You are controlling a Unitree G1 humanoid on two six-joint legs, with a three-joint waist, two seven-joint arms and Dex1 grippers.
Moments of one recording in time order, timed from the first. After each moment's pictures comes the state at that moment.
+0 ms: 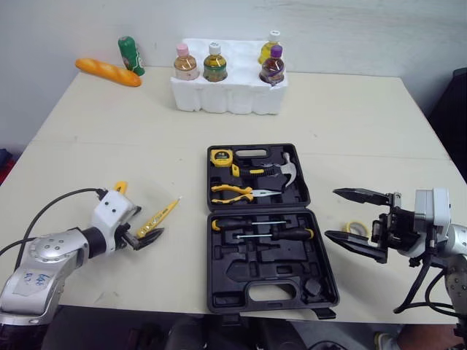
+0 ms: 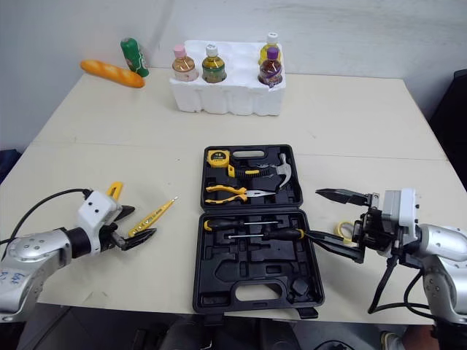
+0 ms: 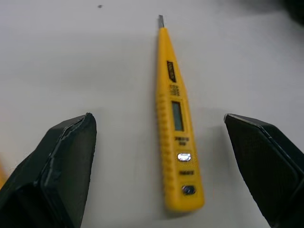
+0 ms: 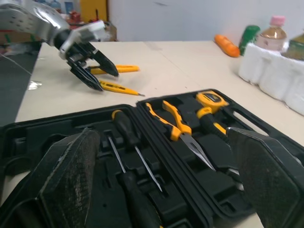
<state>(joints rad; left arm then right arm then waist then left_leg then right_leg) 0.01 0.80 0.19 -0.34 -0.34 0.65 -0.62 -0.02 -0.74 -0.32 -0.25 0.68 0.08 1.27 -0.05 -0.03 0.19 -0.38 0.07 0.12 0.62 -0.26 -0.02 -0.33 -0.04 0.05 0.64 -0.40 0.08</state>
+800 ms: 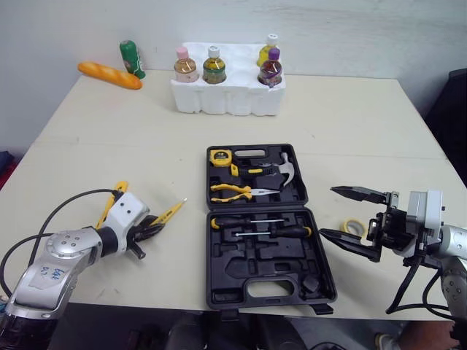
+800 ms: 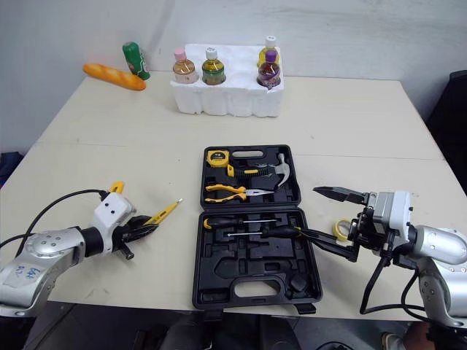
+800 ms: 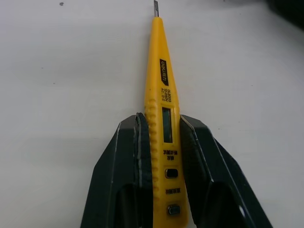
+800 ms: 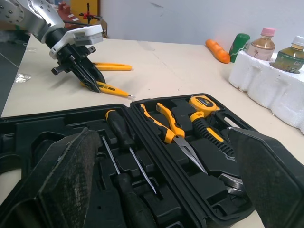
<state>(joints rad) -0.03 0.80 0.12 -0.33 -0.31 0.66 -0.61 0.00 -0.73 -0.32 -0.29 0.65 0.08 1.21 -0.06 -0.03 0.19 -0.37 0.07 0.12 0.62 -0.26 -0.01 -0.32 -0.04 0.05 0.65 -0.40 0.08</state>
